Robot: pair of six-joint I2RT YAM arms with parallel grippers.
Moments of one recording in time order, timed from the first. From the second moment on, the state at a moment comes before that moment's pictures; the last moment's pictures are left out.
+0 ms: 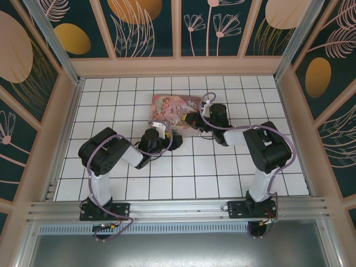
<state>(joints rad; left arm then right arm) -0.66 1.93 0.60 0.95 0.16 -0.56 0.45 1.82 0.82 0.65 -0.60 1.00</state>
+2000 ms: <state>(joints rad) -0.65 2.09 0.56 1.45 0.30 -0.95 0.44 1.83 0.82 0.65 -0.60 1.00</state>
